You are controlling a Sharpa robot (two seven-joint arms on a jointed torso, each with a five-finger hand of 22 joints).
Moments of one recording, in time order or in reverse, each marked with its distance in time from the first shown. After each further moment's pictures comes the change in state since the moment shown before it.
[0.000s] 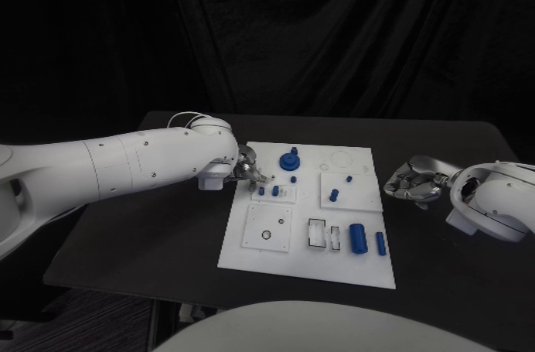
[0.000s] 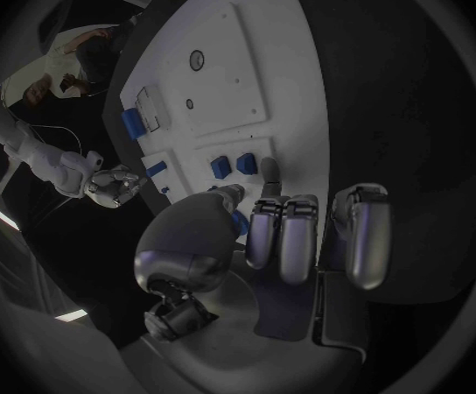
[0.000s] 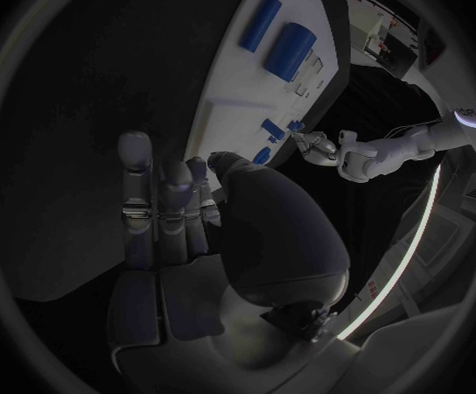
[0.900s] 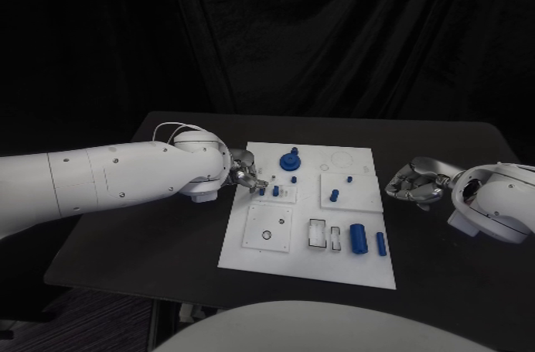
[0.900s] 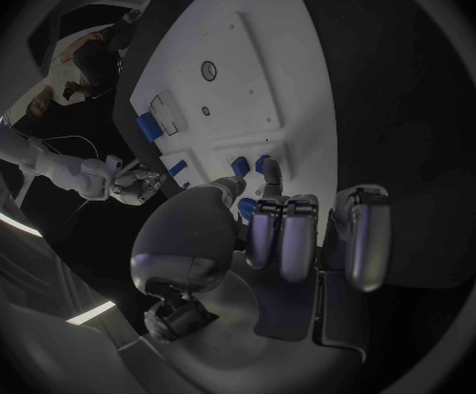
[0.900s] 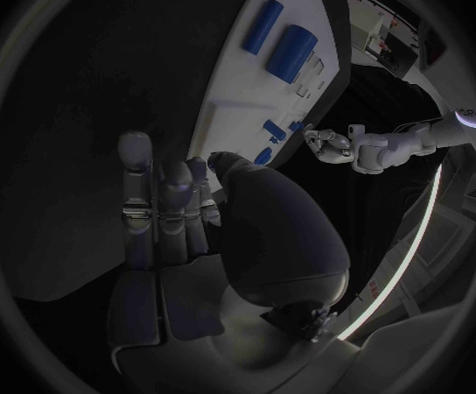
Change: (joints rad) left arm -0.005 -0.134 -0.003 0.211 -0.088 -0.156 0.034; left_hand 0.066 -0.066 -0.002 -0.004 0.153 0.009 -0.014 0.020 0.000 -0.003 -0.010 0.000 0.000 -0.001 -0.008 0.000 0.000 0.000 -0.003 -0.010 0.009 0.000; right arm -0.003 -0.002 0.000 -0.003 0.000 0.001 -0.002; right_hand 0.000 0.000 0.000 0.000 0.000 0.000 0.000 0.000 0.000 0.000 0.000 0.000 0.000 0.000 0.000 0.000 0.000 0.000 0.000 0.000 0.000 0.000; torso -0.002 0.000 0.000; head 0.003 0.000
